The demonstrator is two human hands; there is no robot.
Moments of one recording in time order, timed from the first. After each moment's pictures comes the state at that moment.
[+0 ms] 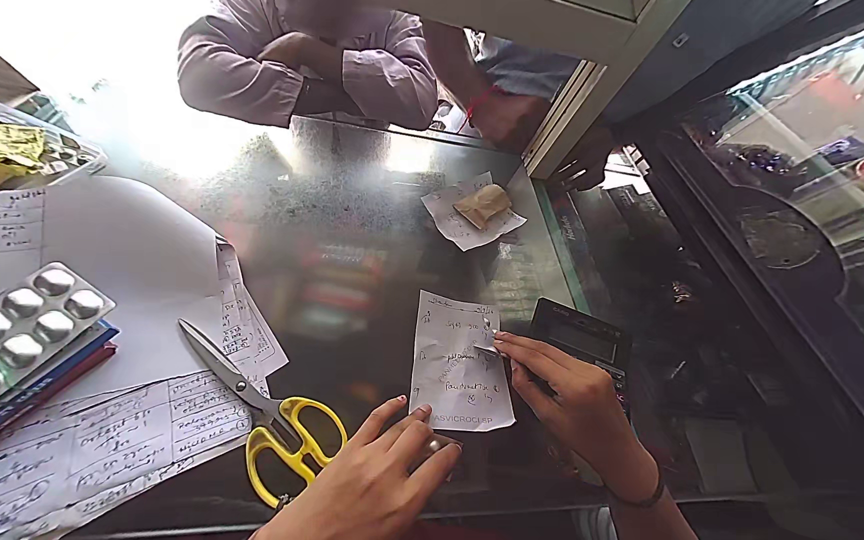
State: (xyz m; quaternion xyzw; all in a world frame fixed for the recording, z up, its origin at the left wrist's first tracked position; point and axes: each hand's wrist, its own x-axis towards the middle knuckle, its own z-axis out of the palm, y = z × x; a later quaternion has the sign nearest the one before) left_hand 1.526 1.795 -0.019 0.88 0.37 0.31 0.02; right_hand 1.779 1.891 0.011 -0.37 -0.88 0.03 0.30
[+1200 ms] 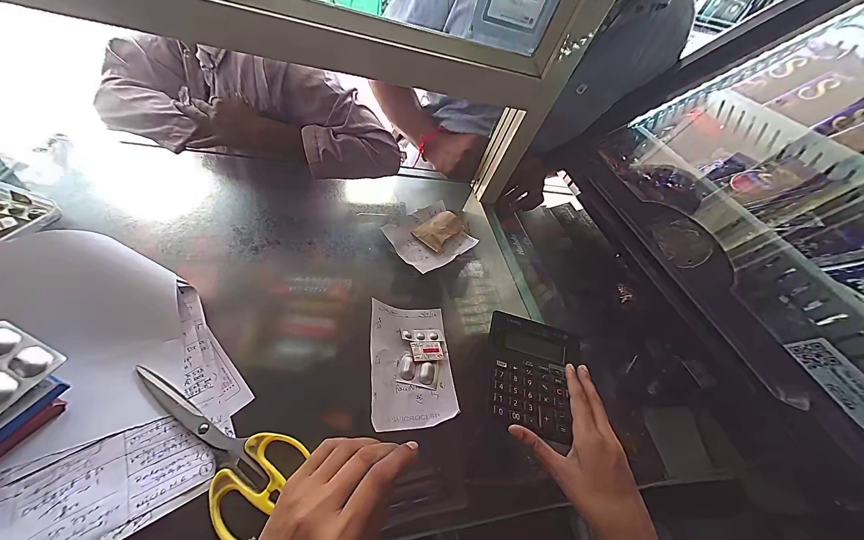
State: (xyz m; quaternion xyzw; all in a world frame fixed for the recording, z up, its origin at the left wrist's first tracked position) left_hand 1.522 1.790 -0.007 0.81 0.41 0.41 0.06; right_hand 1.825 1.824 -0.005 -0.67 -0.70 0.01 0.26
